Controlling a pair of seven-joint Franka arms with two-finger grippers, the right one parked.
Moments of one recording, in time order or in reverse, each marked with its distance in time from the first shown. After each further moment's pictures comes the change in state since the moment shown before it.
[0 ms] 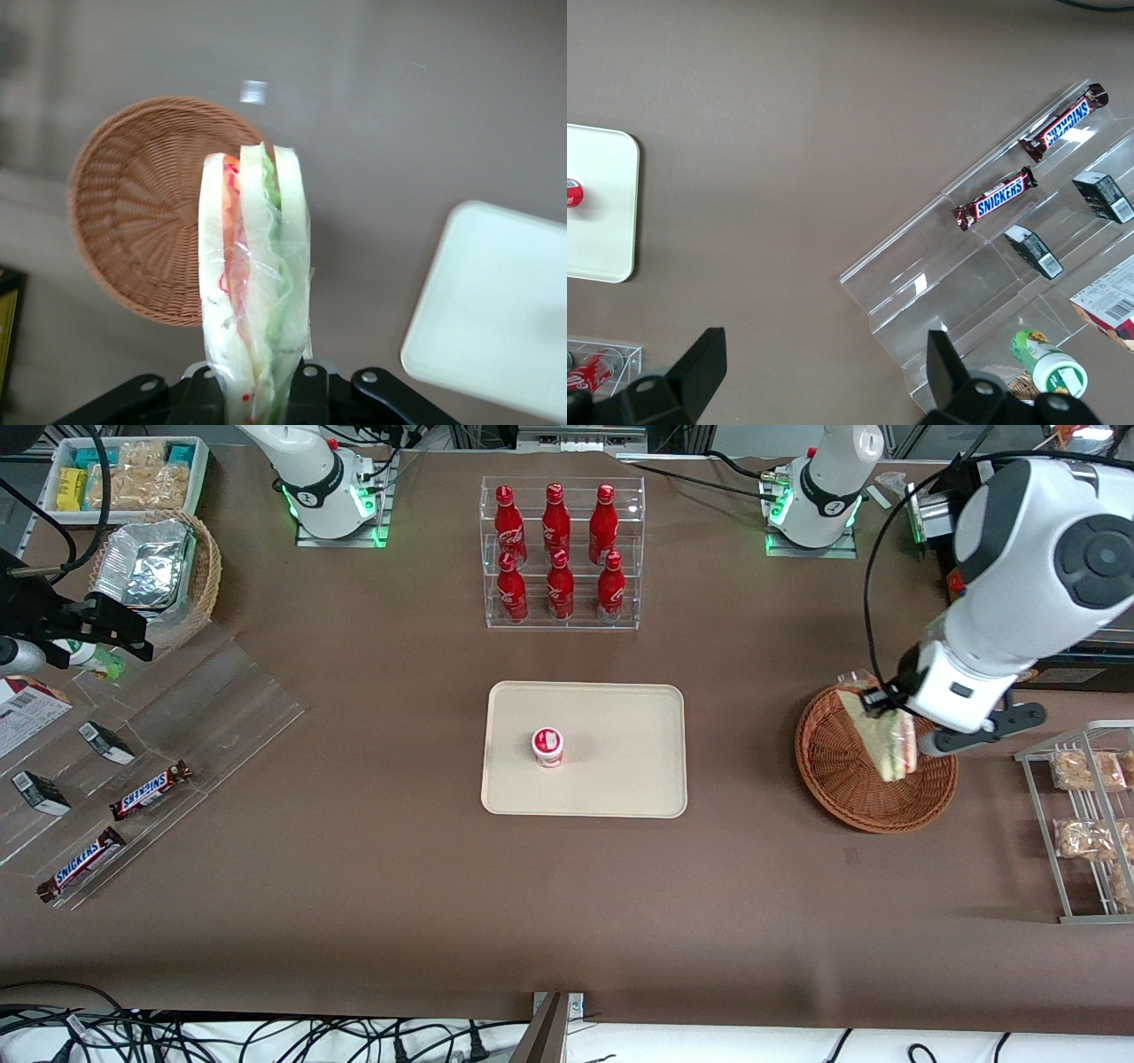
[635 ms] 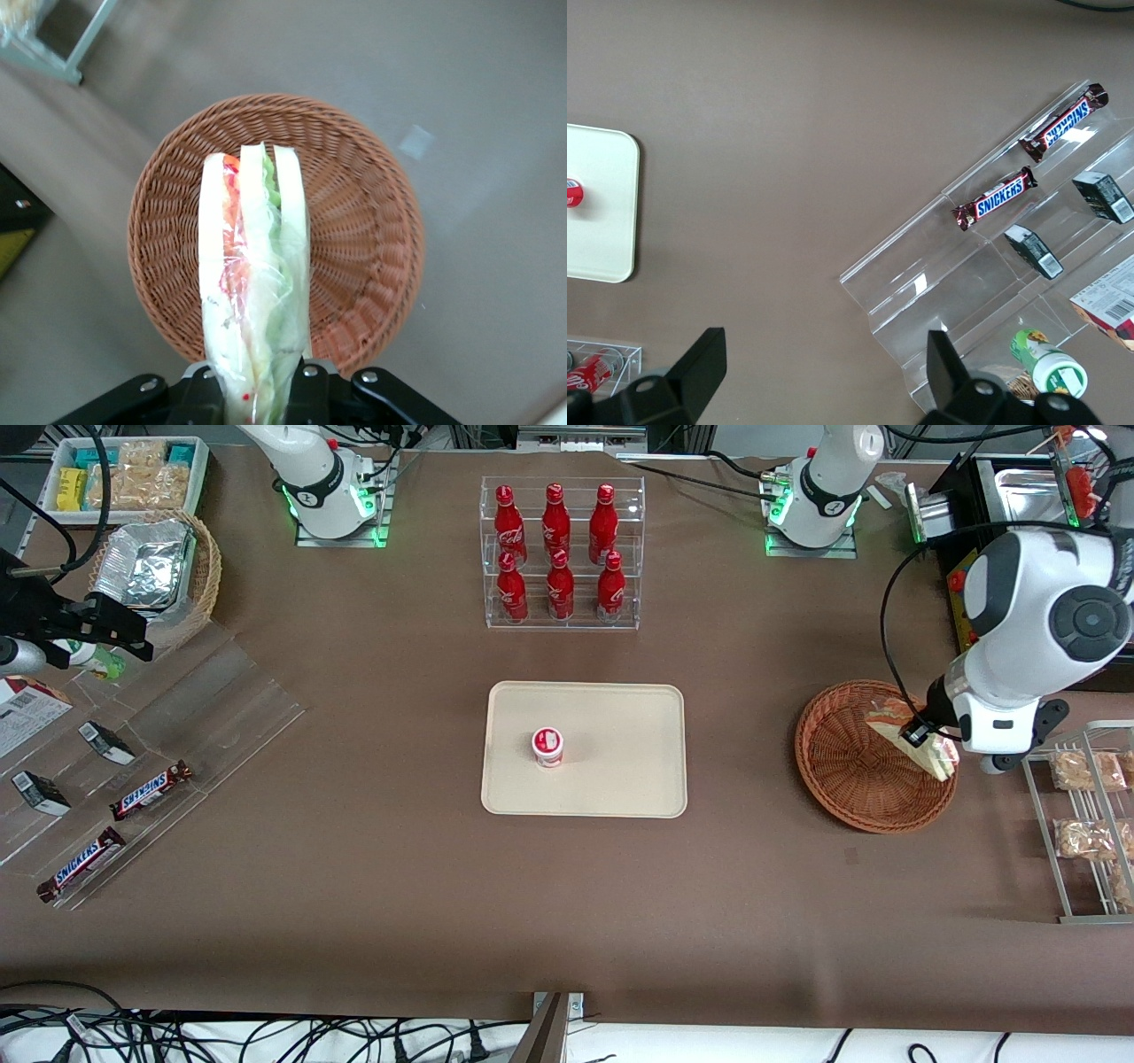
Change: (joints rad) arm 0.009 -0.002 0.184 -0.224 0.061 0.208 -0.329
